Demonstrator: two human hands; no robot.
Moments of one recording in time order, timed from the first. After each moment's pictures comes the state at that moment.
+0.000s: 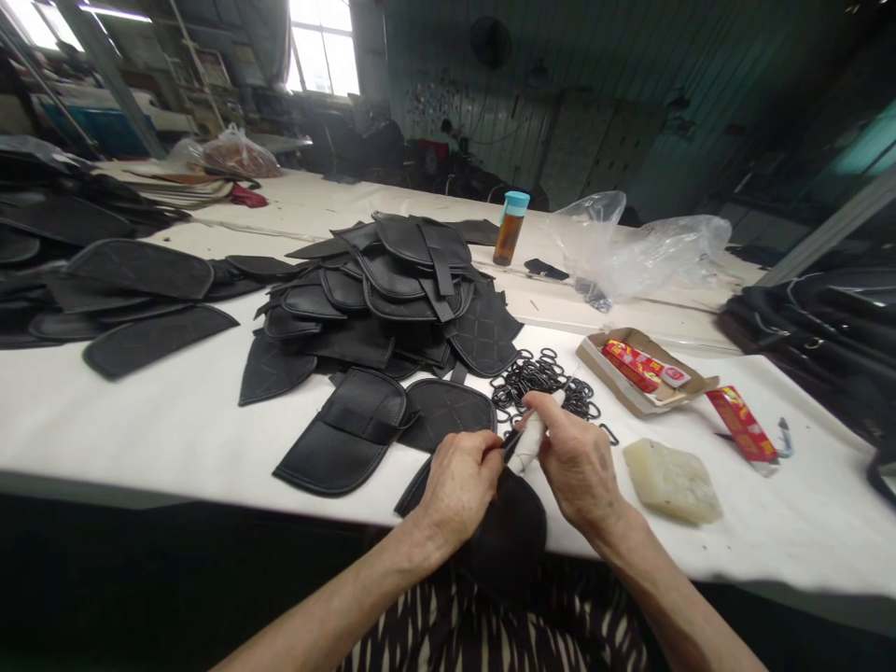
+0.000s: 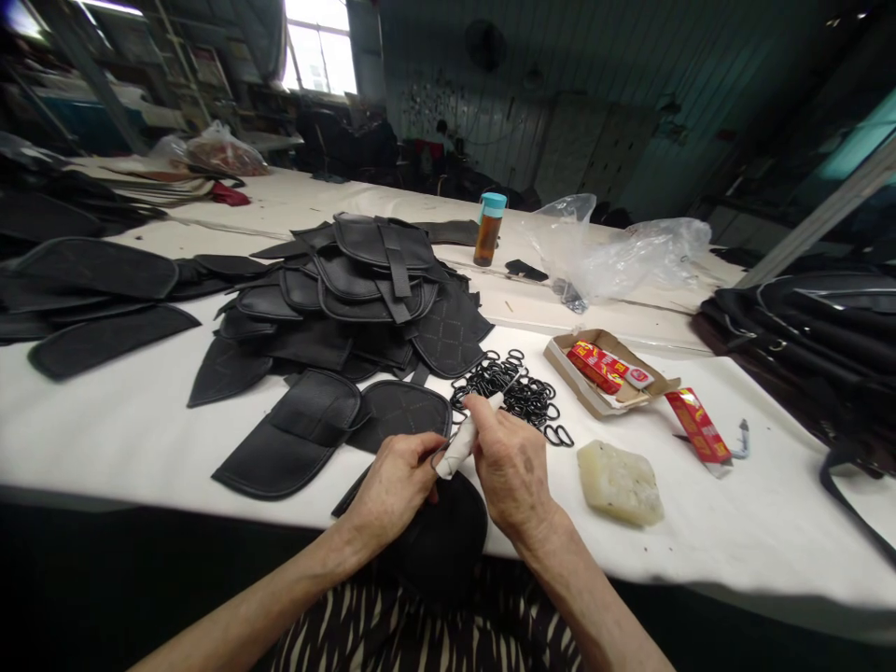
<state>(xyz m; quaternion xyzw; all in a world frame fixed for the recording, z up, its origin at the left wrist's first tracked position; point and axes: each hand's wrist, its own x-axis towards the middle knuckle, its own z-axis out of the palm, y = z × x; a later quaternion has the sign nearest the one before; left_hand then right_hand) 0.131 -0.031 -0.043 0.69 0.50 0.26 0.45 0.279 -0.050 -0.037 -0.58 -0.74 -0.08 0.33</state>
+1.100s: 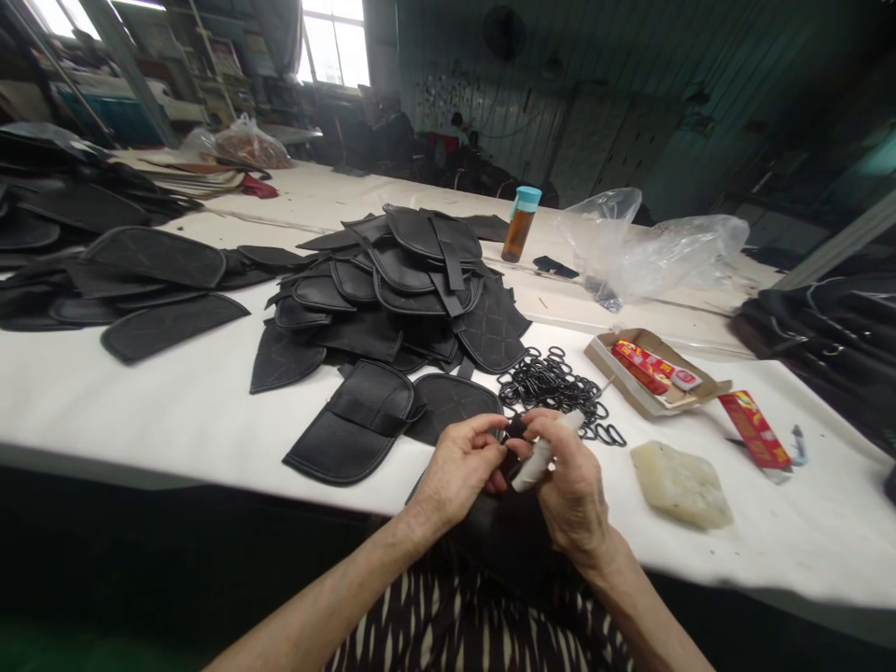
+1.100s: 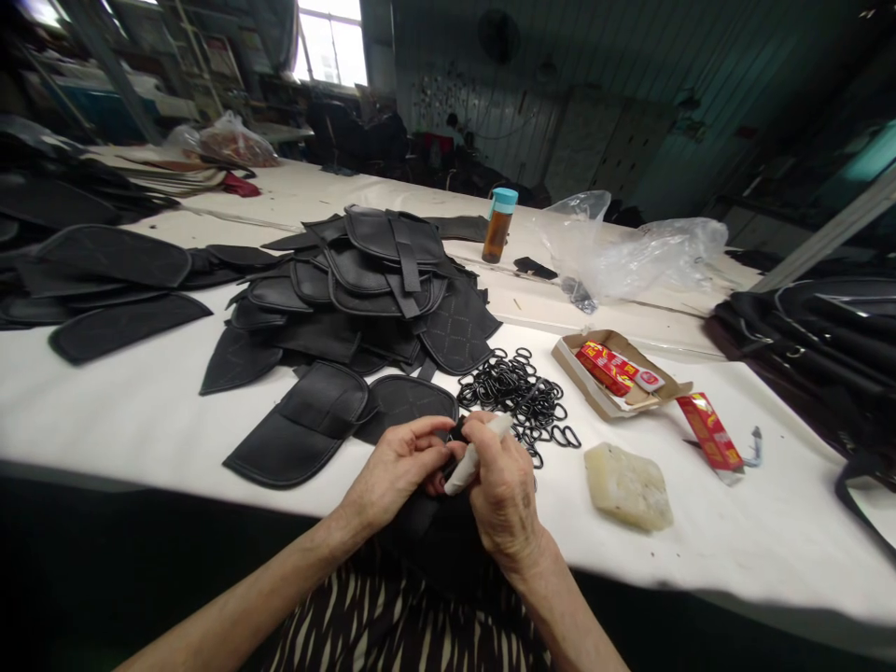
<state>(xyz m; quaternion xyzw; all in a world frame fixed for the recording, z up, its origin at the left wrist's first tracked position) 0.125 -0.027 -0.052 0.51 0.39 0.35 0.68 0.264 -0.060 -0.070 -0.53 -0.70 0.02 0.48</state>
